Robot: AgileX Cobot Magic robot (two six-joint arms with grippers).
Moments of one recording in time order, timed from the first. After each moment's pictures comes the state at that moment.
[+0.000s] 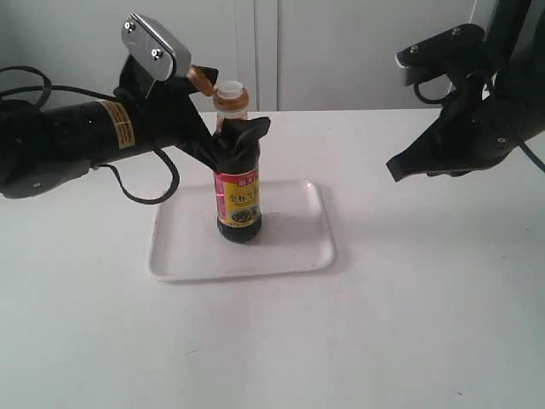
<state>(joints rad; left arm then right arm) -0.46 1.69 -0.98 0.75 -0.65 -0.34 0.28 1.47 -1.11 -0.05 0.70 -0.16</state>
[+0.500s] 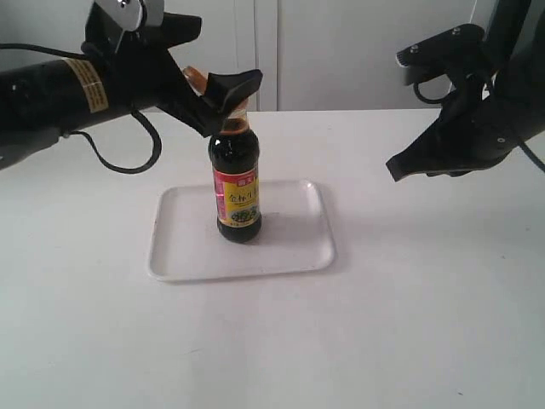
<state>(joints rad) -0.46 1.55 -0.98 0.75 -0.60 -0.34 0.28 1.47 -1.11 -0.04 0.70 -0.16</state>
